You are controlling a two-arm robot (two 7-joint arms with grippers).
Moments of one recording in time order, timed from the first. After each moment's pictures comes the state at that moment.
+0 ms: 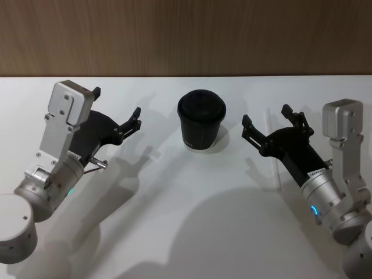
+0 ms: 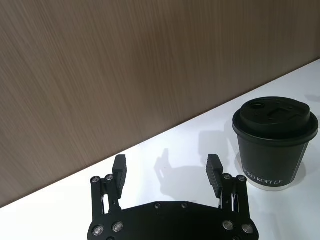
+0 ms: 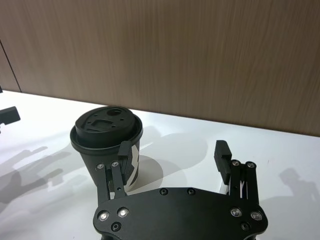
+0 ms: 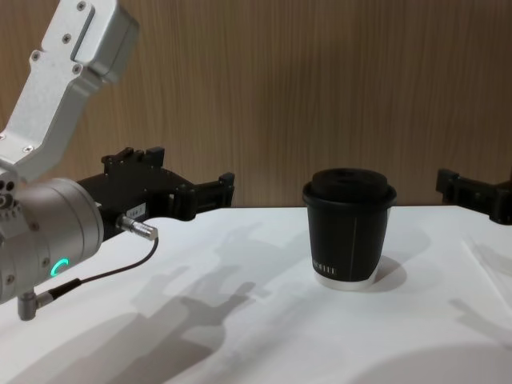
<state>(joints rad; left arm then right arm) -0.24 0.38 0.45 -1.63 -0.20 0.01 -0.01 -0.01 0.34 -0.23 -1.77 0.29 0.03 0.07</state>
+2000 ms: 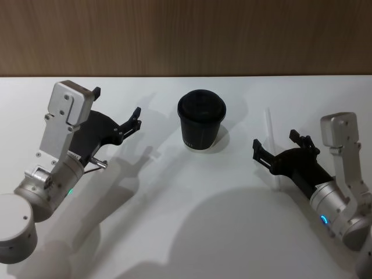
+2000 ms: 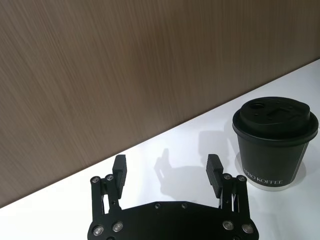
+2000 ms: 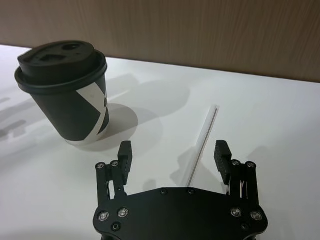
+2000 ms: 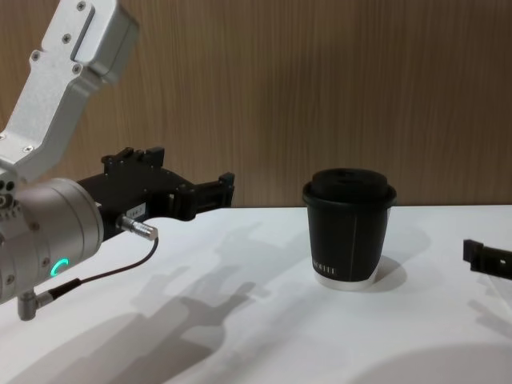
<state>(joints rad) -0.24 0.38 0.45 -1.63 -0.20 0.01 -0.01 -0.01 0.35 -0.18 -1.70 0.29 0.17 0.10</state>
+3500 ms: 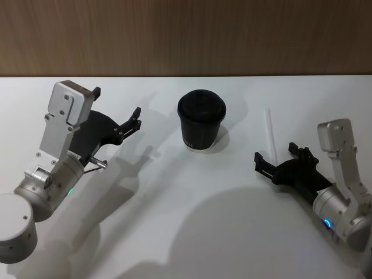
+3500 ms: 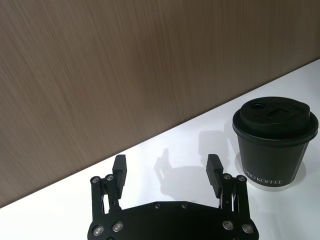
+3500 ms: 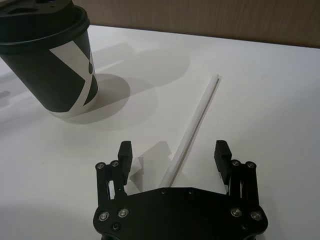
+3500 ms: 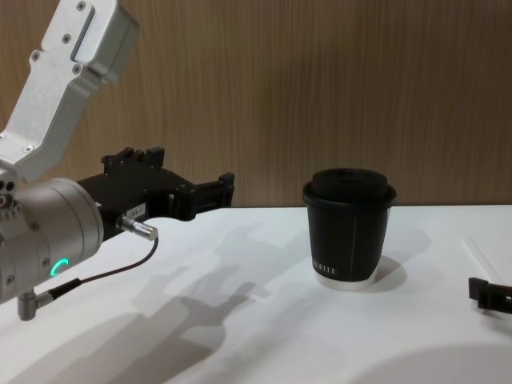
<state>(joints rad) -0.24 0.38 0.45 -1.63 -0.20 0.01 -0.01 0.02 0.35 -0.16 -1.62 0.29 0.22 0.18</state>
